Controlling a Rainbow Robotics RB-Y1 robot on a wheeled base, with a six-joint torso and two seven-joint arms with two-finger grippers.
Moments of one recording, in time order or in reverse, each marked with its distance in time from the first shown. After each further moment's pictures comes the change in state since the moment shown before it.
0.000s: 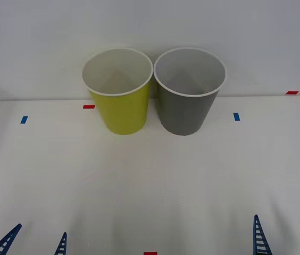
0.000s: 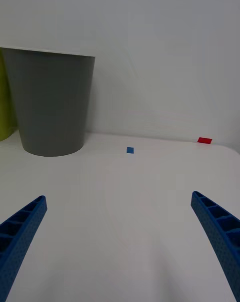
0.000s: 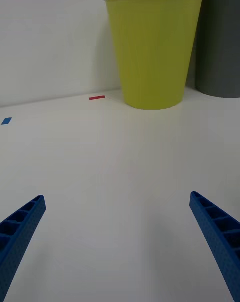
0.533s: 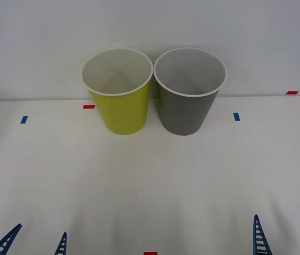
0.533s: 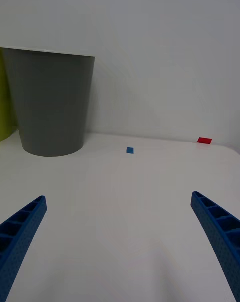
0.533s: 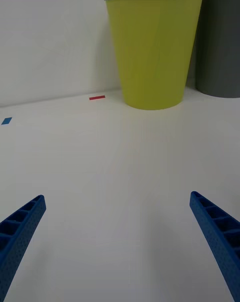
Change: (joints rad) right arm 0.000 0.000 0.000 0.000 0.000 0.000 0.000; left arm 0.000 0.000 0.000 0.000 0.000 0.000 0.000
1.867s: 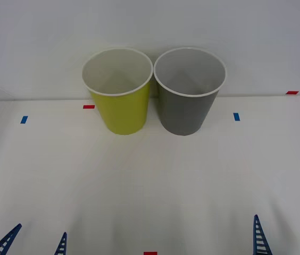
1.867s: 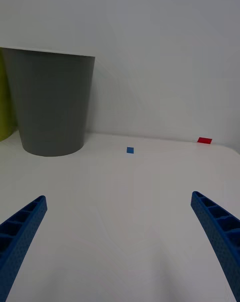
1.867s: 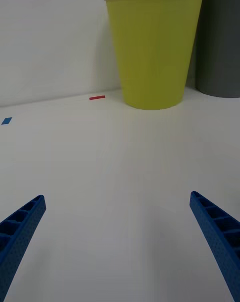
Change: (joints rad) right arm 0.000 0.000 0.000 0.000 0.000 0.000 0.000; left arm 0.000 0.000 0.000 0.000 0.000 0.000 0.000
